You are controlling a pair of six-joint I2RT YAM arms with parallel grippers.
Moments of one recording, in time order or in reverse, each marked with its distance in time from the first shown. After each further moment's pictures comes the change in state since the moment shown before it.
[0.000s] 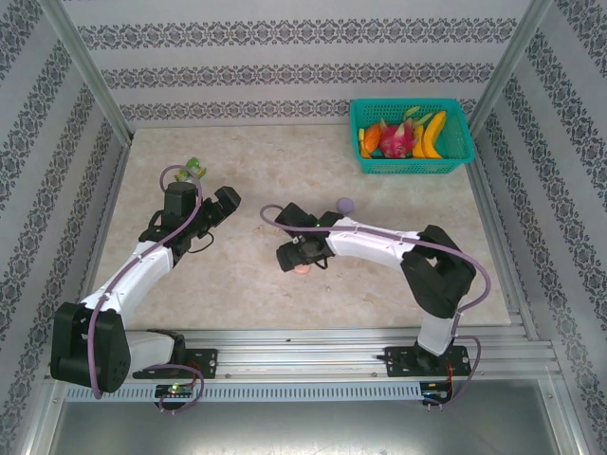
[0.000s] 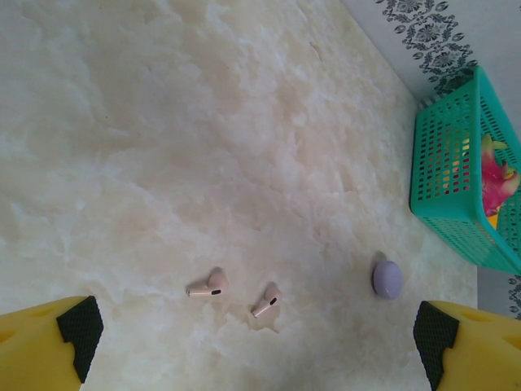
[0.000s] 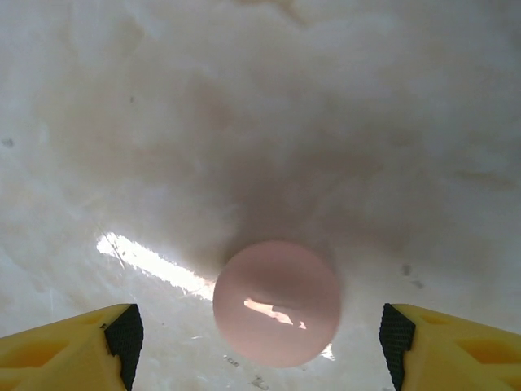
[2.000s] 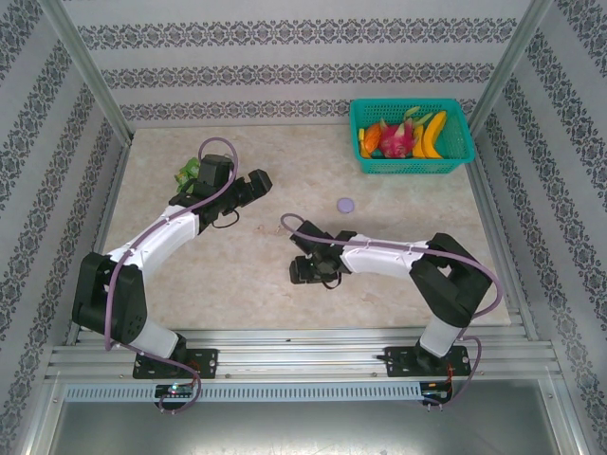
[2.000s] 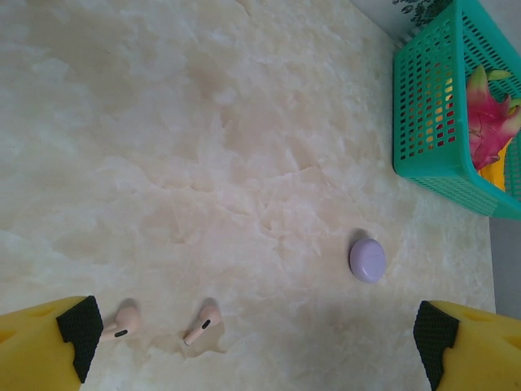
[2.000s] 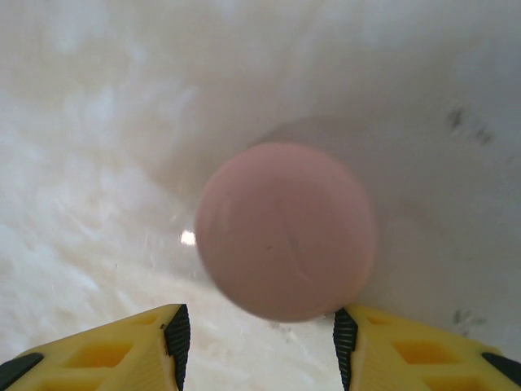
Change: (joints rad) left arm -0.150 0.288 0.319 -0.083 -0.032 0.080; right arm -0.022 -0.111 -0.257 0.191 -0.148 0.277
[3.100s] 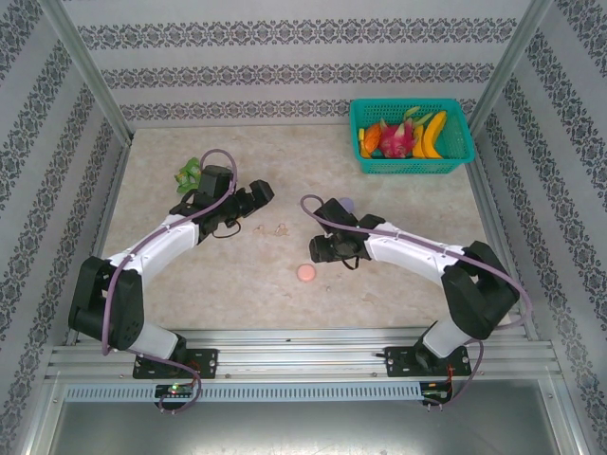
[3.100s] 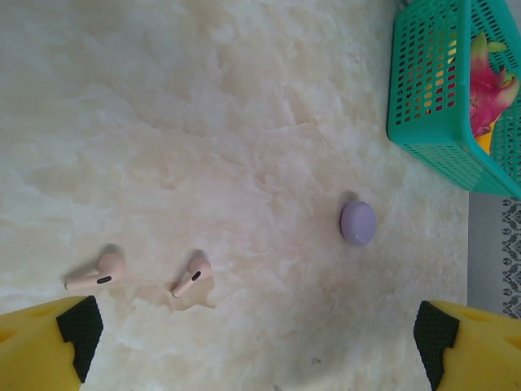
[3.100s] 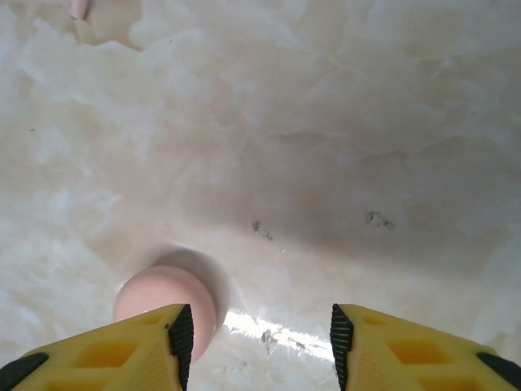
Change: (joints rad) left arm -0.016 -0.035 -0.104 0.050 0.073 -0.076; right arm -0.122 -0.155 0.008 -0.095 0.118 -0.222
